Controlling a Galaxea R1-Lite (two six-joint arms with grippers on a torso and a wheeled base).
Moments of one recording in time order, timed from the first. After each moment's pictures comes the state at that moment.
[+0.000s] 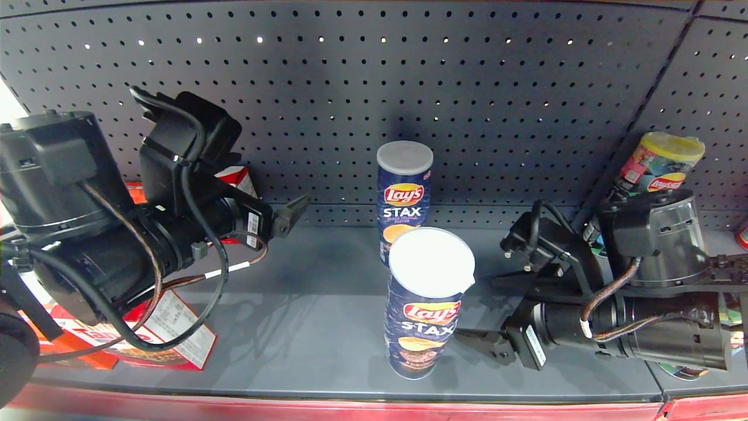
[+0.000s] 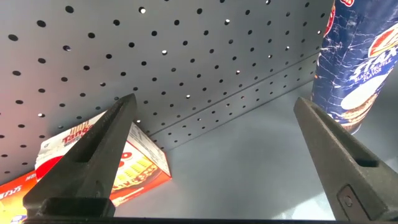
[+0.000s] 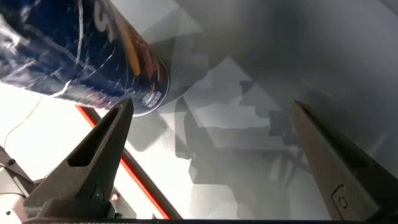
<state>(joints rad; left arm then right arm) -0.46 1.50 -0.78 -0.72 0.14 0.33 0.71 1.53 -0.84 -0.18 0.02 -0.18</state>
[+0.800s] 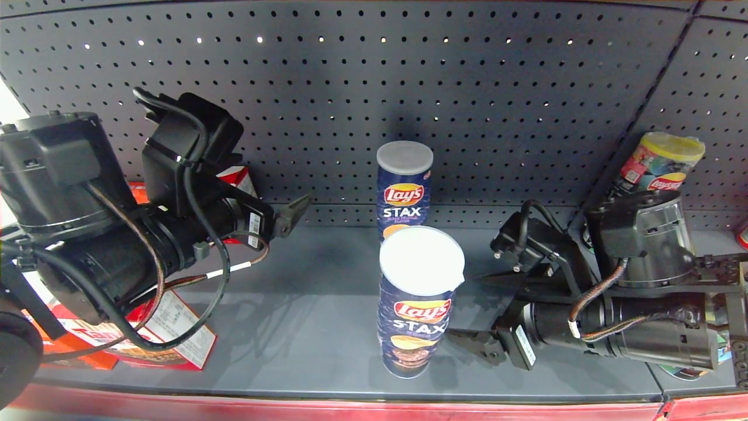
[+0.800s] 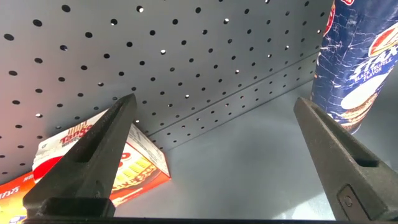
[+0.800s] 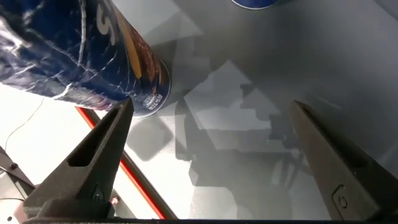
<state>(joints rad) -0.46 1.50 -0.78 -0.72 0.14 0.33 0.73 1.55 -0.85 -0.20 0.02 -0.18</state>
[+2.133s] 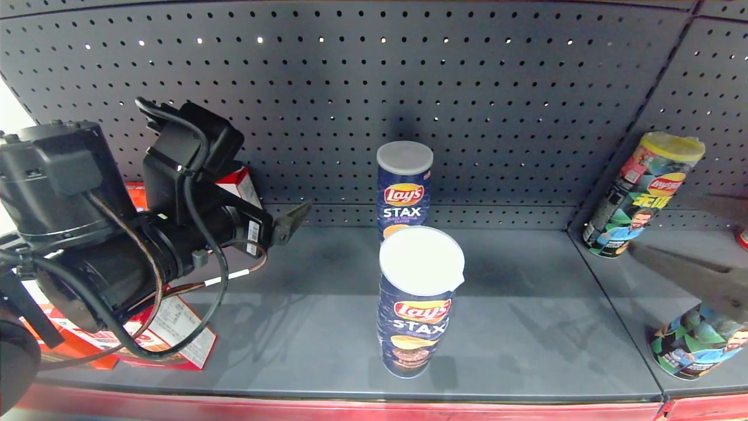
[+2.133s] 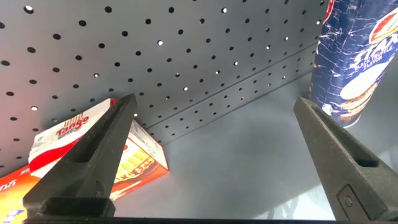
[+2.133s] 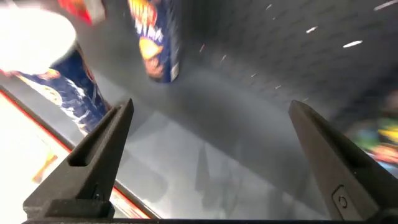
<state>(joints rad) -0.46 1.50 -0.76 -0.72 0.14 0.33 0.62 0.96 -0.74 -0.20 -0.09 -0.16</state>
